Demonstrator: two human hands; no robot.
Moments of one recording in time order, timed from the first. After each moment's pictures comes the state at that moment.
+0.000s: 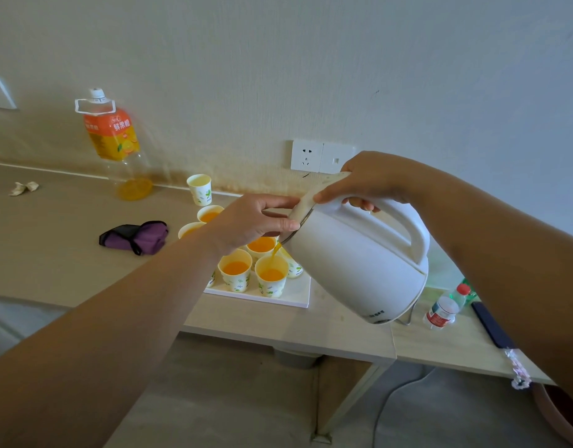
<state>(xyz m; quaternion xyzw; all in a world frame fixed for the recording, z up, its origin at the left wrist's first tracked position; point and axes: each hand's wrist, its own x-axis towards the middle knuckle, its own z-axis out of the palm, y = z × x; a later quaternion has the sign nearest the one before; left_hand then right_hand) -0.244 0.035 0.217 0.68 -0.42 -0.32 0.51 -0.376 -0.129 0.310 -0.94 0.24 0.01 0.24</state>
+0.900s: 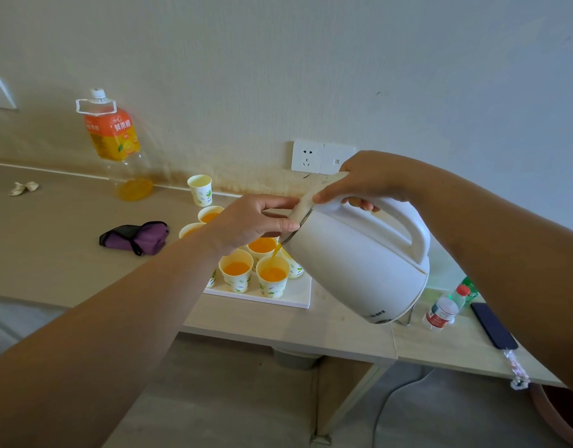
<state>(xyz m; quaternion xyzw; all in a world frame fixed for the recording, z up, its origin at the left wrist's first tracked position) -0.241 0.037 0.217 0.68 -0.41 -0.32 0.52 -0.373 -0.122 0.315 -0.95 0.24 0.02 0.22</state>
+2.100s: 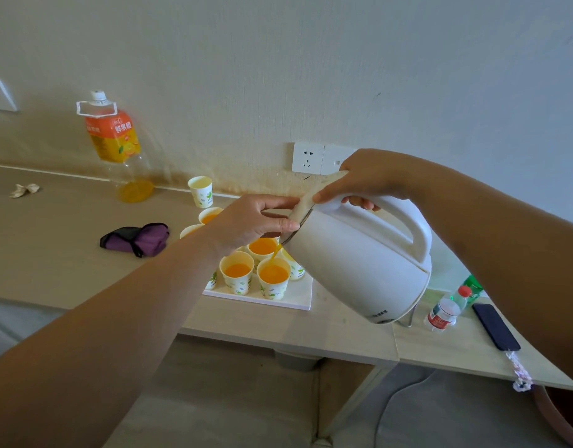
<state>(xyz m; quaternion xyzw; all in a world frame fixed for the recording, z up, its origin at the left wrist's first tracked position) -0.240 0.038 0.219 0.67 -0.41 -0.32 0.52 -0.371 -0.120 0.320 -0.95 0.24 0.03 0.21</state>
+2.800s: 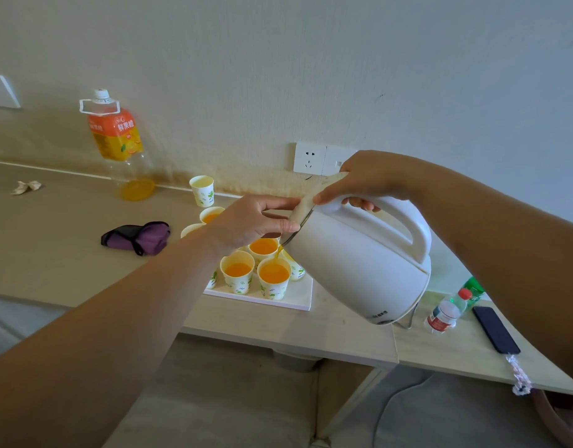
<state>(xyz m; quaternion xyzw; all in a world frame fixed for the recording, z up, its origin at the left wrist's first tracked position) -0.236 0.038 0.215 0.68 -0.41 -0.32 0.51 -0.368 -0.120 0.319 -0.95 0.24 0.03 0.21</state>
